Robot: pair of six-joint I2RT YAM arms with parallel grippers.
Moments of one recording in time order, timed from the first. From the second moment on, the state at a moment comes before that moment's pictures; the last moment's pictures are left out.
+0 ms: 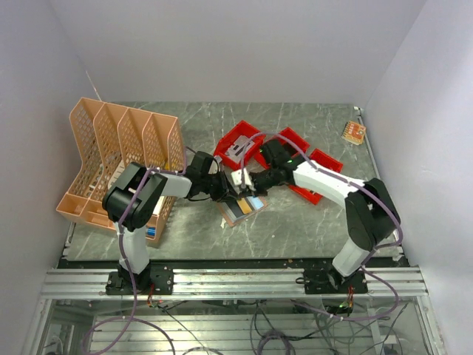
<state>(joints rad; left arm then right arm) -0.53 1.89 0.88 0.21 0.57 -0.92 0.57 1.66 1.13 -0.50 -0.82 -1.20</state>
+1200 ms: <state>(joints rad) -0.53 1.89 0.87 0.23 0.57 -0.91 0.73 1.81 1.10 -0.44 -0.43 -1.26</state>
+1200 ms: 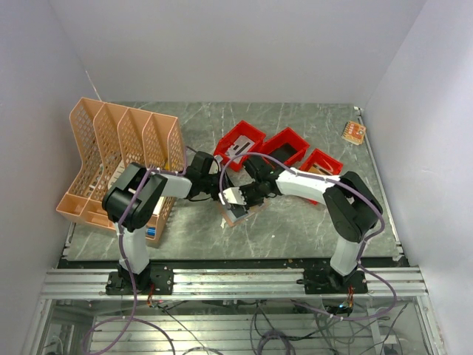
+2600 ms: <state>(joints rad) -0.61 0.91 0.41 0.33 0.10 -0.64 0.40 1.75 1.11 -0.54 -0.86 -0.47</state>
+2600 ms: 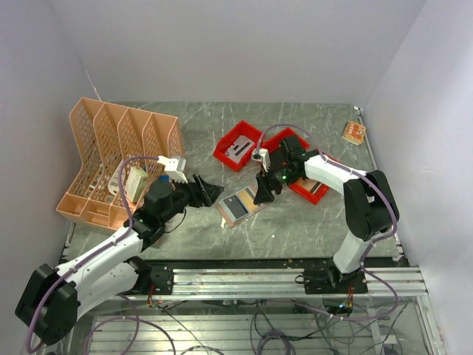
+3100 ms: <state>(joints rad) -0.76 1.02 0.38 0.28 0.01 -0.73 0.40 1.85 1.11 -0.49 -0.79 -0.33</state>
